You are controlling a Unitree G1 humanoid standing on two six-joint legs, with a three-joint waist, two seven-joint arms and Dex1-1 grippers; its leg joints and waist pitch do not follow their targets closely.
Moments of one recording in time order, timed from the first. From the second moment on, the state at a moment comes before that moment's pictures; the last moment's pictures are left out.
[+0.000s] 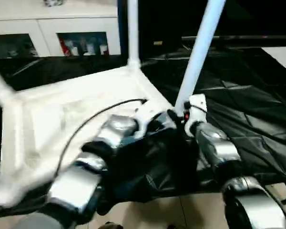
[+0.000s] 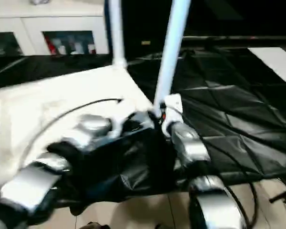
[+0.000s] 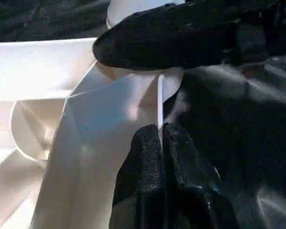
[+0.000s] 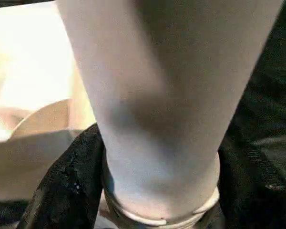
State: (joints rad) left arm -0.91 0.03 -0.21 1.13 0.11 0.03 -0.68; right arm -0.69 -0.09 -0.05 0.86 0.12 0.12 0.24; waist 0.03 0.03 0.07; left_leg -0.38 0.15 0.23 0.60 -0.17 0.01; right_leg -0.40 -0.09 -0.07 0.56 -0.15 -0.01
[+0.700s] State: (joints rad) left arm -0.86 0.16 -0.24 1.08 0.11 -0.15 -1.03; right arm -0.60 -0.26 0.07 0.75 0.12 0.04 0.78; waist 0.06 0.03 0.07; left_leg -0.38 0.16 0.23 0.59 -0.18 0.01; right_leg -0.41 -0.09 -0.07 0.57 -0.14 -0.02
